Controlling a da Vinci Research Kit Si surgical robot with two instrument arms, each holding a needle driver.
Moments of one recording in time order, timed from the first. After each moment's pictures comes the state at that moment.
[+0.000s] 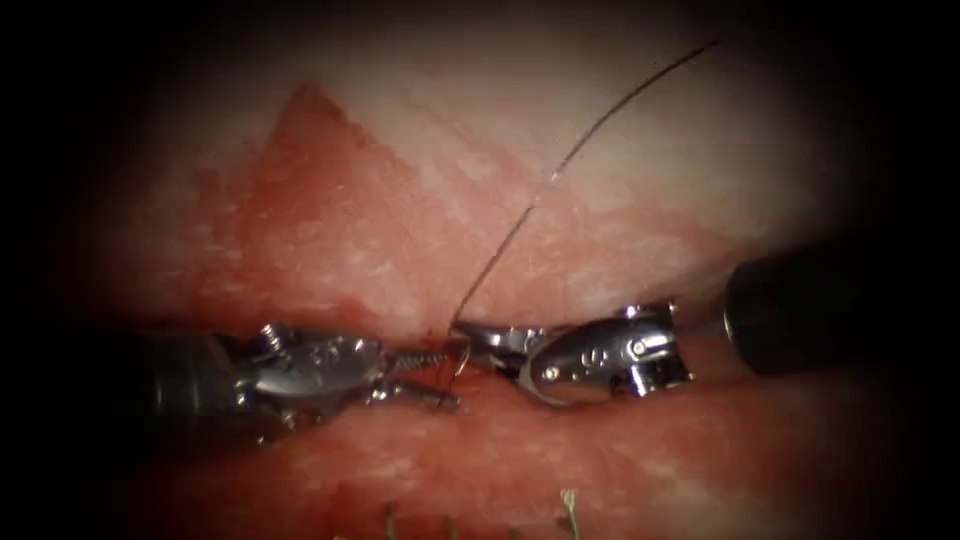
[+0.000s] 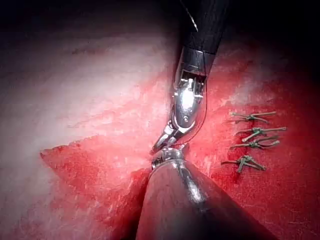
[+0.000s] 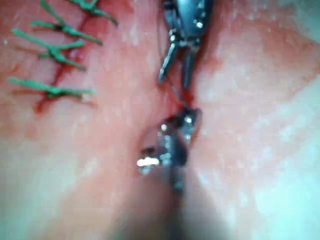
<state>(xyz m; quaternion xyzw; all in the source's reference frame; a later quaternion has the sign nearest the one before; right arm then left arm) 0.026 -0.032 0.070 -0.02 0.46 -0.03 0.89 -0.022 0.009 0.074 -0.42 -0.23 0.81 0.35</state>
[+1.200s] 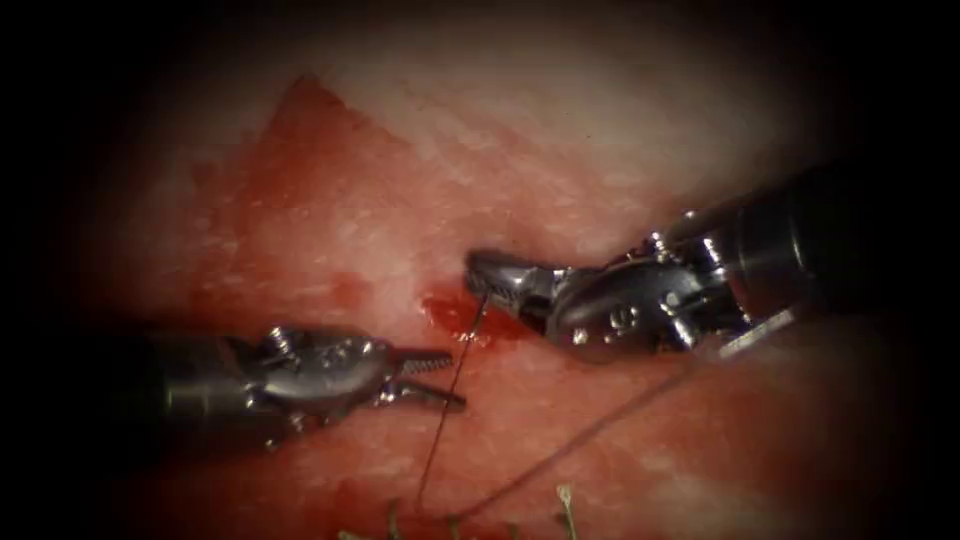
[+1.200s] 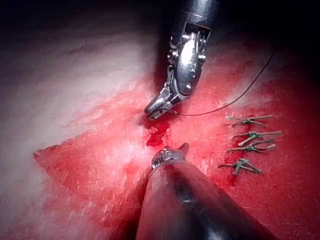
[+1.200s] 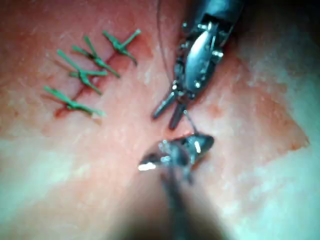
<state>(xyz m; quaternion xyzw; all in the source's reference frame) 0.027 -0.024 0.059 -0.22 0.49 -0.12 0.84 -0.022 0.009 0.074 -0.41 -0.23 0.81 0.35</state>
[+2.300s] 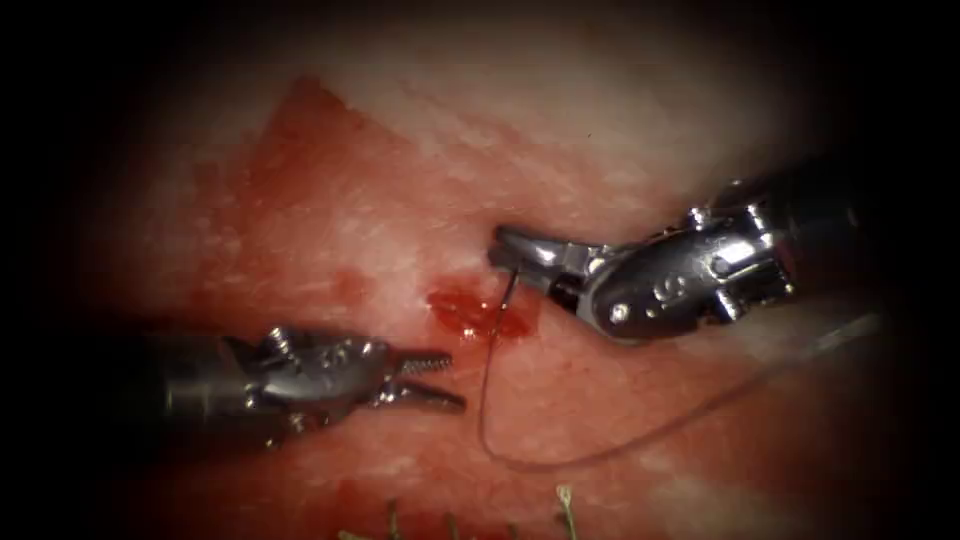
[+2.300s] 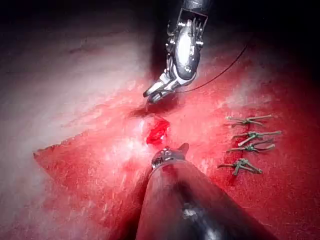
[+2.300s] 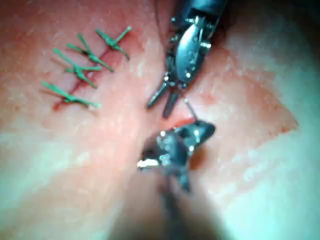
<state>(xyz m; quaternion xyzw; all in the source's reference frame) 0.025 -0.022 0.059 -0.17 0.52 0.02 0.84 -0.022 0.008 0.074 -0.41 -0.23 0.81 0.35</state>
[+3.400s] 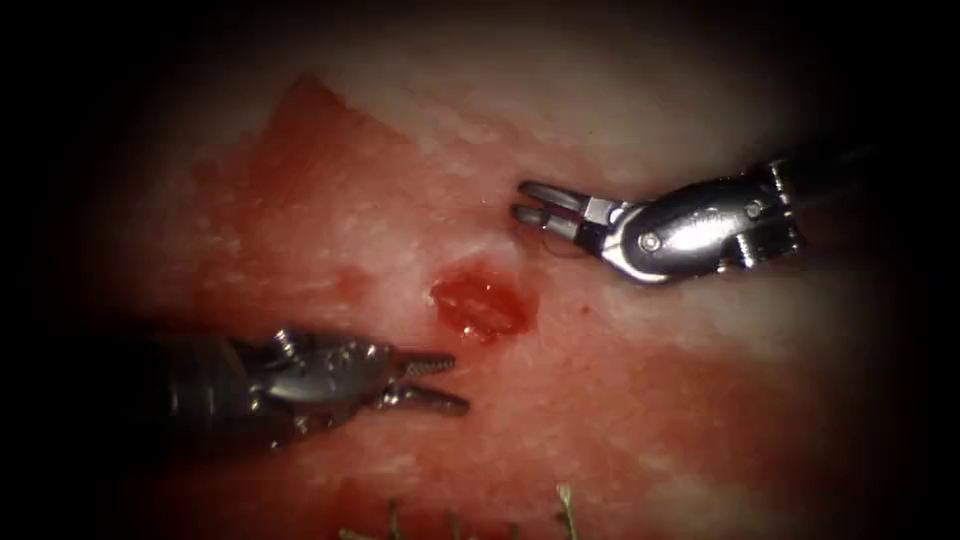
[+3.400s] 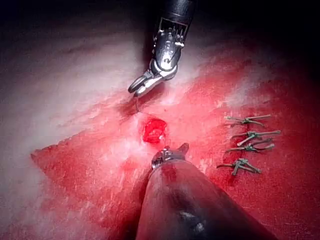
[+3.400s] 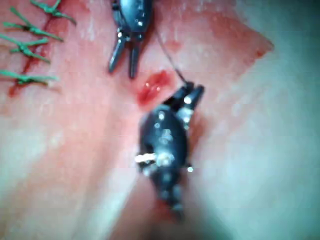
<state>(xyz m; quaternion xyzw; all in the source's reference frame) 0.023 -0.017 0.063 -0.07 0.55 0.13 0.82 -0.023 0.008 0.075 -0.41 -0.23 0.81 0.35</state>
